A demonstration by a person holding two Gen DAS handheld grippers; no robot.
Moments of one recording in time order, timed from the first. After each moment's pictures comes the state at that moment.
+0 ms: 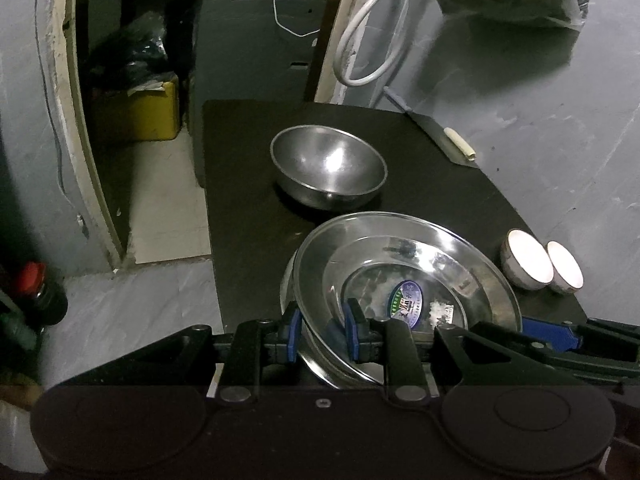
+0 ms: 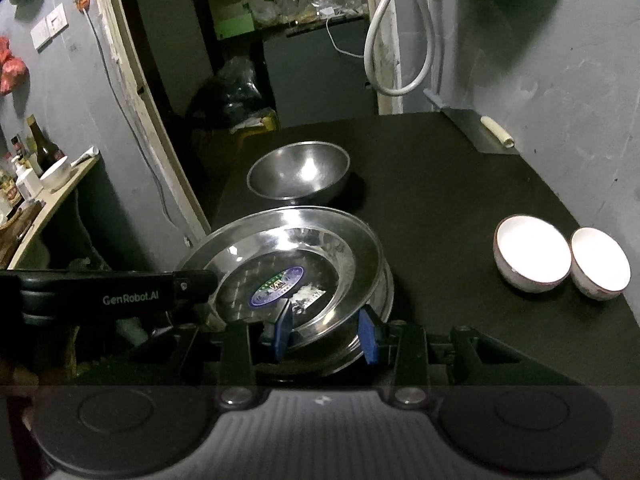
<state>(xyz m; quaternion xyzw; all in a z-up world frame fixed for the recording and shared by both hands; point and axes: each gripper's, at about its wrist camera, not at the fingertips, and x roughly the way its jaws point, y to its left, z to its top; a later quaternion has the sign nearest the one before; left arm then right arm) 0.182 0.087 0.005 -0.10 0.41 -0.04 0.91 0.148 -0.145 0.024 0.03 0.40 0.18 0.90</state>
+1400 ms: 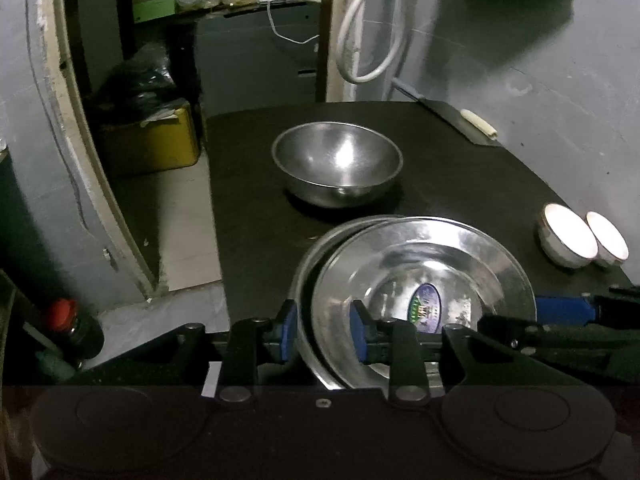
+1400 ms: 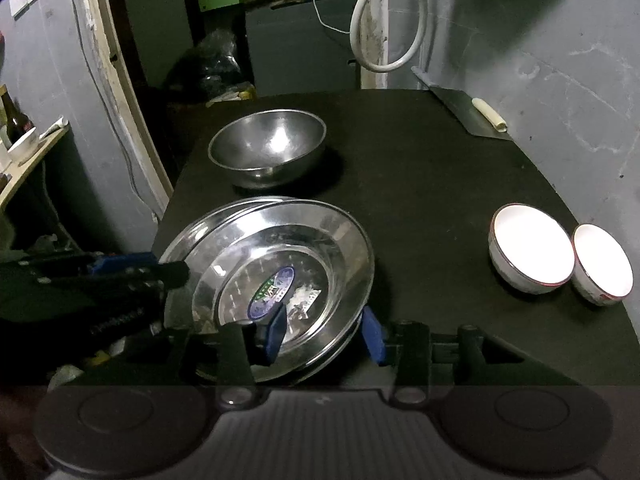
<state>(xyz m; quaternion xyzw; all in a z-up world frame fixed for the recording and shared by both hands) 0.193 0.065 -0.013 -0.02 0.40 -0.01 0.92 0.175 -0.130 -0.002 -0.02 0.42 0.15 0.89</state>
